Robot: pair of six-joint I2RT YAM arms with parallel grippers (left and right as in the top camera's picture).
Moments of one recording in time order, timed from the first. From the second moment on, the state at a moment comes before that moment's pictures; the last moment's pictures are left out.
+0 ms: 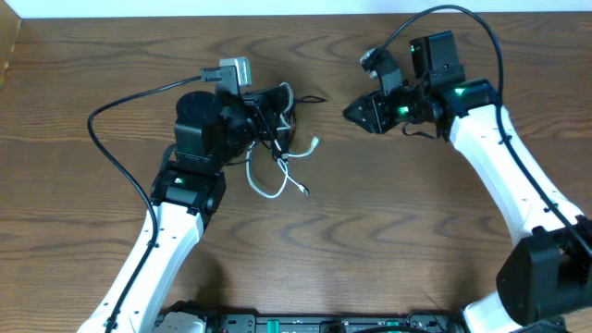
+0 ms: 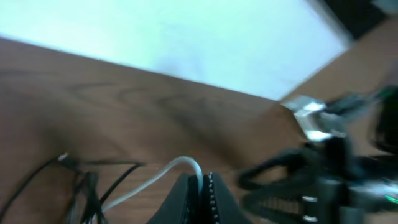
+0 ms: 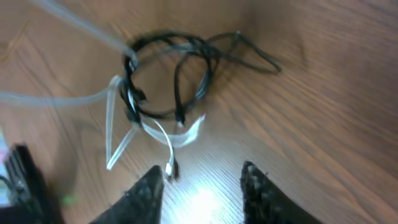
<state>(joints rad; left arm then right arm) -0.26 1.25 0.89 0.10 0.41 -0.56 0.28 1.73 1.44 -0.67 -0.62 -0.05</state>
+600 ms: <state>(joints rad) -0.26 1.25 0.89 0.48 0.80 -0.63 0.30 1.85 1.44 -0.52 -0.71 0.06</state>
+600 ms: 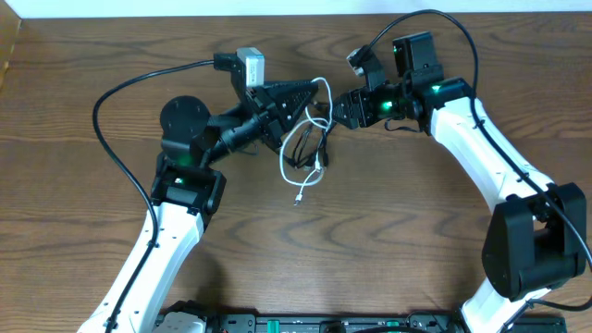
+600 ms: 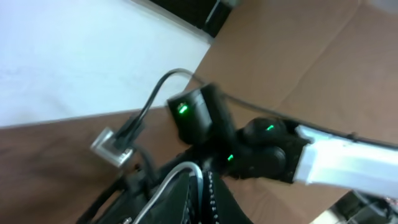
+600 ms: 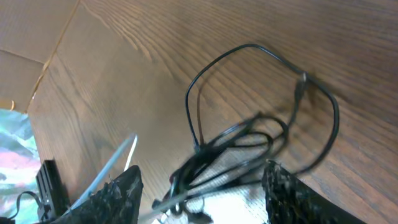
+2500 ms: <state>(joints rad) -0.15 1.25 0.95 0.91 0.59 -1.18 0.39 2.22 1.44 -0.18 -0.78 0.37</state>
